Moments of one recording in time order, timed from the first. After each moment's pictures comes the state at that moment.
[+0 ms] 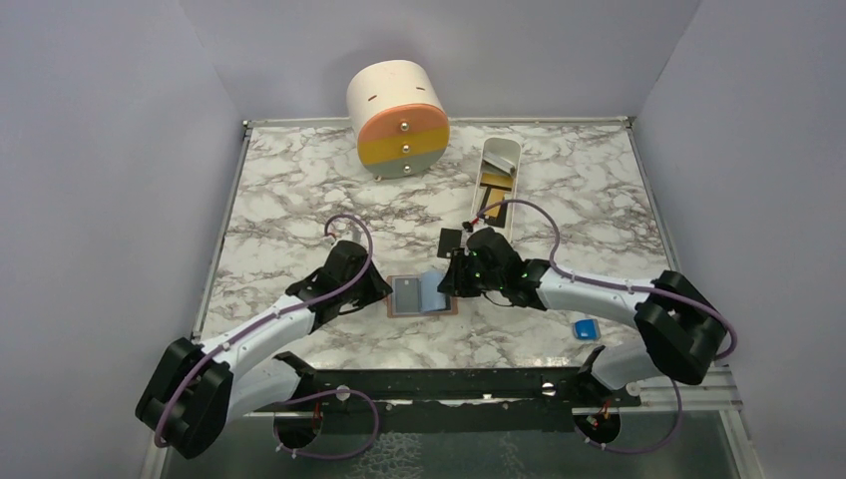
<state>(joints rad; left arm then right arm) -0.58 1.07 0.43 -0.17 0.02 -0.89 0.86 1.46 0.71 0.02 -0.08 0.77</state>
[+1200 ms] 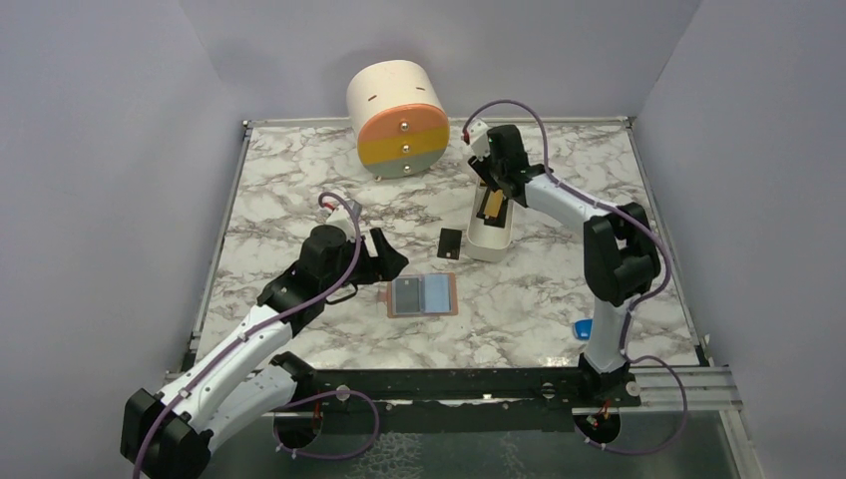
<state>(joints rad) -0.57 0.84 0.59 -0.23 0.11 -0.67 0.42 1.89 1.41 -0.14 0.25 -0.47</state>
